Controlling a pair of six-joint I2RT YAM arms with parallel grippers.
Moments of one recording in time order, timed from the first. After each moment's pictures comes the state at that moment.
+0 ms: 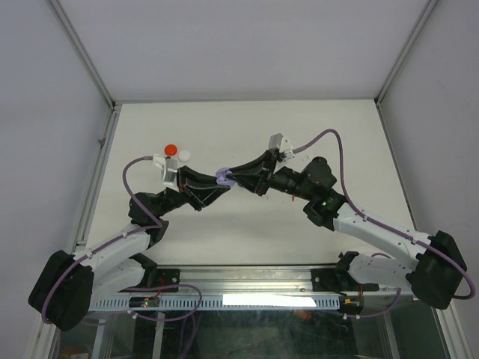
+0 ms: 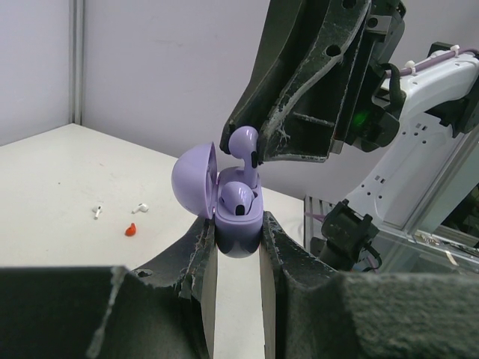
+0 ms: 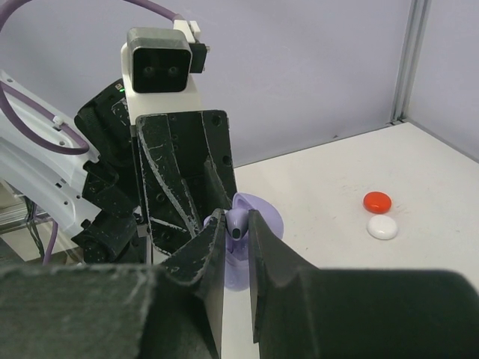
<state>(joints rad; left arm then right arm) -0.54 0.99 0.30 1.22 0.66 -0.61 0.86 1.11 0.75 0.60 -0.44 0.24</state>
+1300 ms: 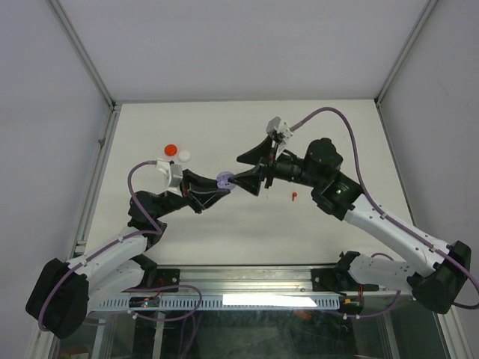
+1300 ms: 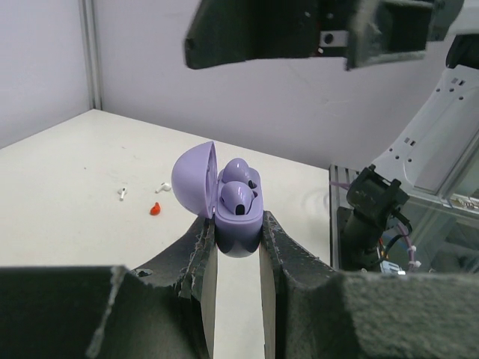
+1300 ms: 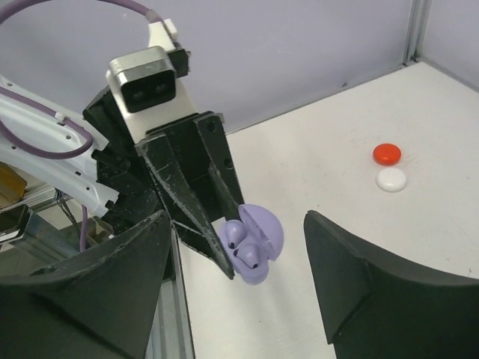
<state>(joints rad) -0.53 0.93 0.30 1.06 0.68 -0.44 0.82 1.06 0.97 0.15 -0.48 0.24</state>
